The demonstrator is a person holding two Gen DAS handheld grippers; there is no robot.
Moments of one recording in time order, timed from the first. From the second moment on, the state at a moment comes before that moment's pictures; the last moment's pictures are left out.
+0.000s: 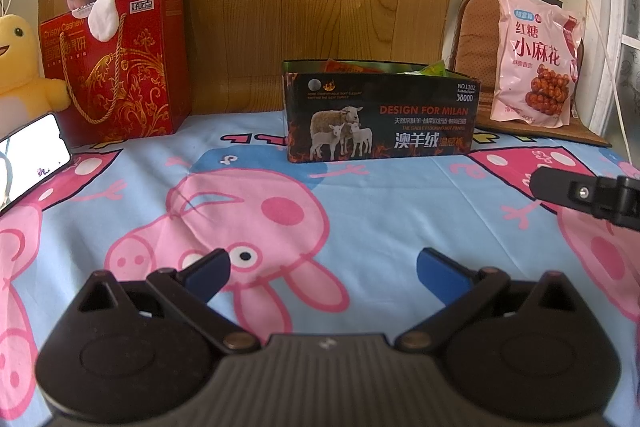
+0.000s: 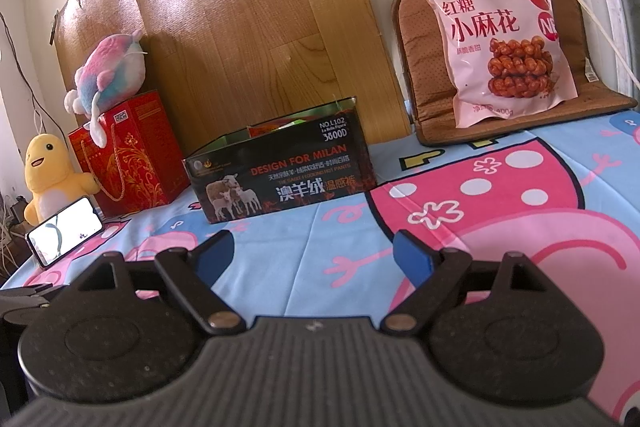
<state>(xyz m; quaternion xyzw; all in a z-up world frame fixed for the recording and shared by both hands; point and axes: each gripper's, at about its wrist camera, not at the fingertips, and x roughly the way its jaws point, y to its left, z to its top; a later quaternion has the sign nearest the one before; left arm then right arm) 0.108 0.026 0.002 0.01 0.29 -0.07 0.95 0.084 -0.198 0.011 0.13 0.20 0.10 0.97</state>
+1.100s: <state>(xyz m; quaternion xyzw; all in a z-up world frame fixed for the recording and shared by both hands) 0.106 0.027 0.003 0.01 0.29 -0.06 0.96 0.083 -0.197 0.012 0.13 0.19 0.10 0.97</state>
